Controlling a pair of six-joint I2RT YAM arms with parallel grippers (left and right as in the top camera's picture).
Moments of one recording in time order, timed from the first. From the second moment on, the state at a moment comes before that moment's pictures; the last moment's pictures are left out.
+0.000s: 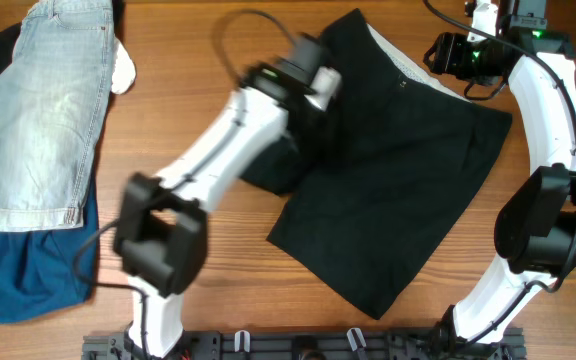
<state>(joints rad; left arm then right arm) -0.61 2.05 1.75 -0.94 0.25 -0.28 -0.13 1.99 1.76 -0.81 -0.28 0.07</state>
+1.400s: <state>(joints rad) -0.32 2.18 1.72 -0.88 0.59 0.07 -0.12 1.99 1.76 -0.75 -0.28 0.07</state>
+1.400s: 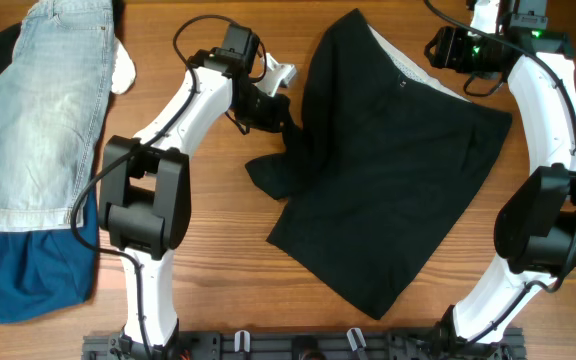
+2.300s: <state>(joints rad) -0.02 2.00 1.79 -1.17 -0.03 -0.53 -0.12 1.99 1.76 -0.72 -0.28 0.08</state>
